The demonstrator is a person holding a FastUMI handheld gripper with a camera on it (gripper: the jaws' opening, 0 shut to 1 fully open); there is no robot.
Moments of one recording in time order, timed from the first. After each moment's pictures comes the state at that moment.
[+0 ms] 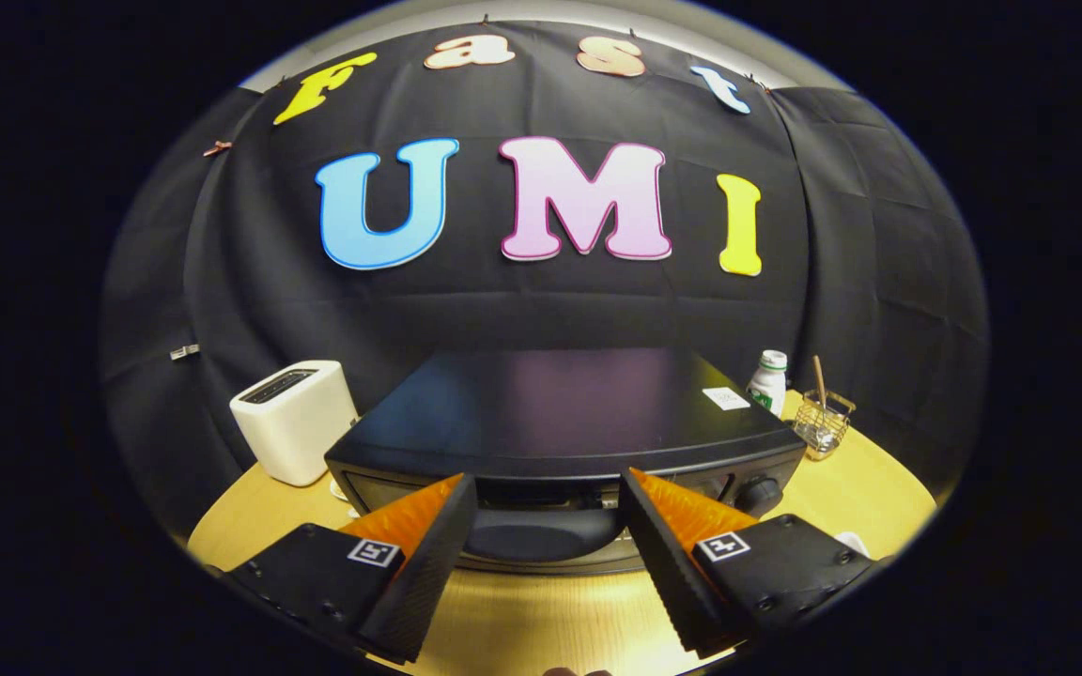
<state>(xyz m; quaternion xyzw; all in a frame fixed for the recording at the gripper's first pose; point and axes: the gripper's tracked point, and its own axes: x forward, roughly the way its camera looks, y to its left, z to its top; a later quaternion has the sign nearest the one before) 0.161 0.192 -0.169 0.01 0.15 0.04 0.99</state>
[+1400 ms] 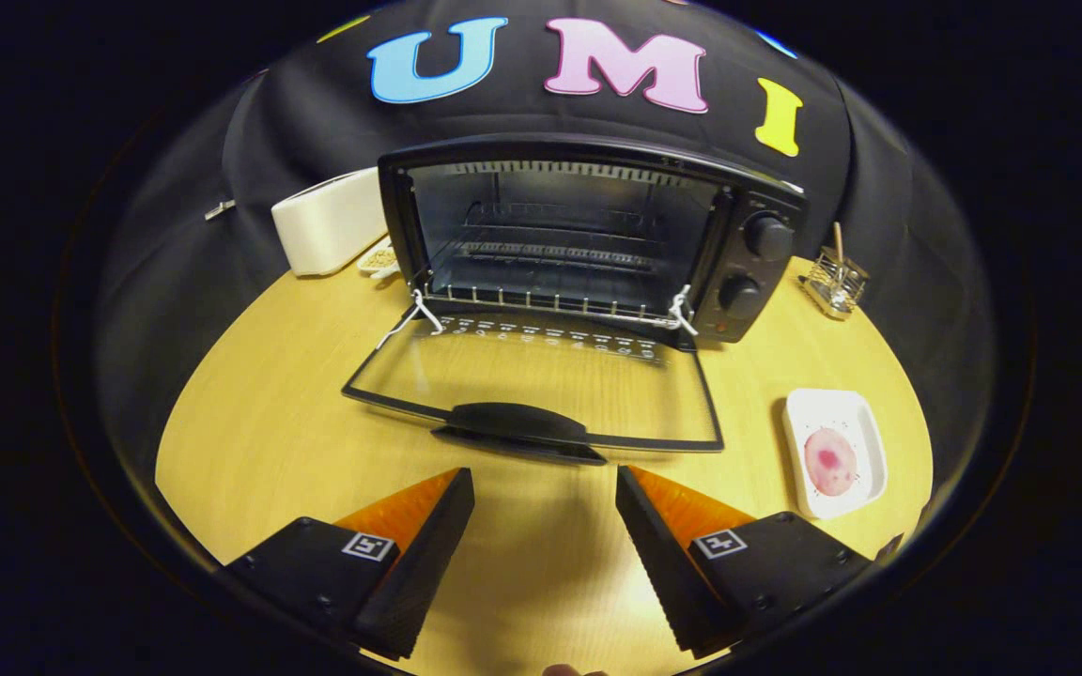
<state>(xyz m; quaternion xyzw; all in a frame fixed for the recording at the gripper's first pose) -0.019 0.155 -0.299 -0.04 0.37 0.09 0.92</state>
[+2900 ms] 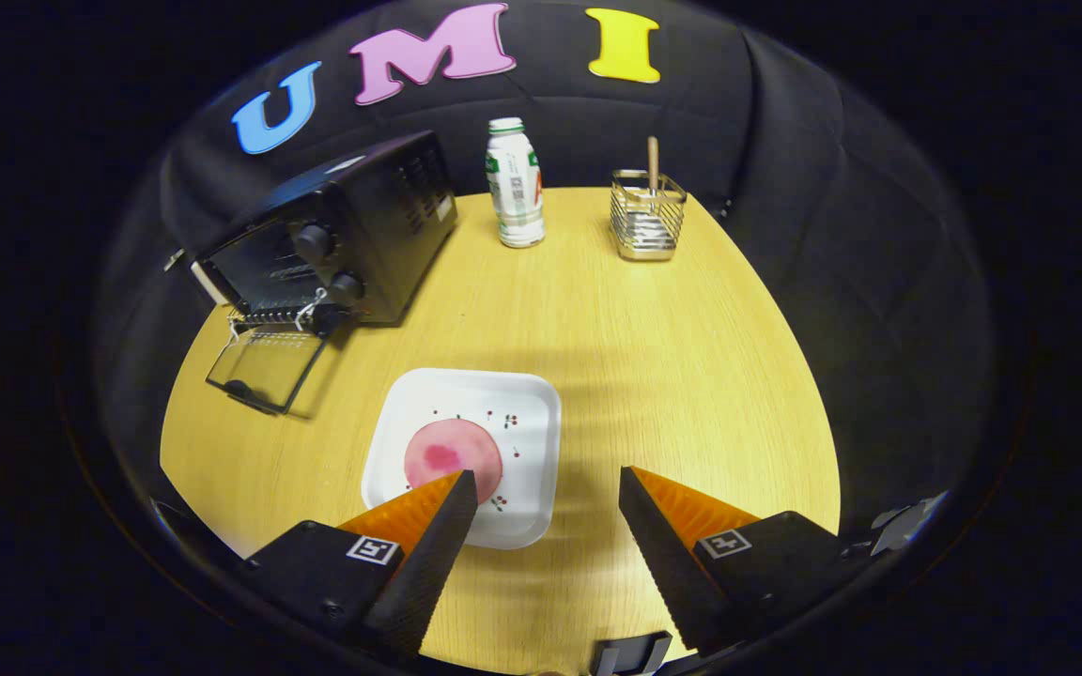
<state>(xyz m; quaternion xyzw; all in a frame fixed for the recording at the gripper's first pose) 0.036 -0.197 -0.304 0.01 0.48 0.06 0.87</state>
